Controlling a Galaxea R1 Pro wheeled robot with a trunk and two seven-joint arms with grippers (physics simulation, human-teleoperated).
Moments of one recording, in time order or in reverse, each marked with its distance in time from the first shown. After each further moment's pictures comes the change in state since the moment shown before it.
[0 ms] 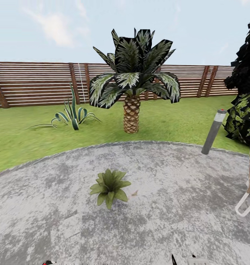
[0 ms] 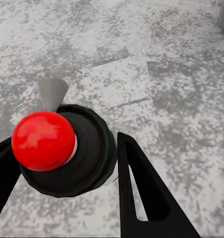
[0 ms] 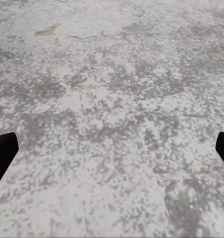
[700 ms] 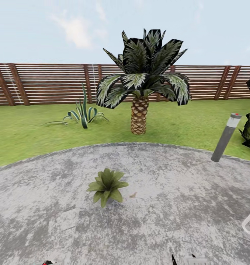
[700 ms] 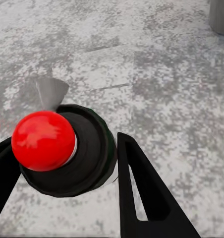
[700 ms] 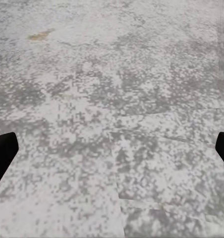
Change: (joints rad) left arm 0.000 0.000 0.000 0.000 0.000 0.000 0.000; right arm 0.000 0.000 0.000 0.000 0.000 0.000 0.000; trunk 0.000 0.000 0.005
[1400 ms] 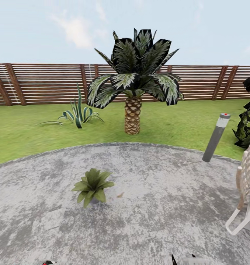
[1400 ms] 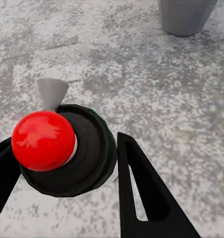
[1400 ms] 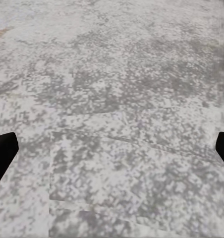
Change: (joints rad) left arm 0.000 0.000 0.000 0.000 0.000 0.000 0.000; right arm 0.000 0.000 0.000 0.000 0.001 0.000 0.000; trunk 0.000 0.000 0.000
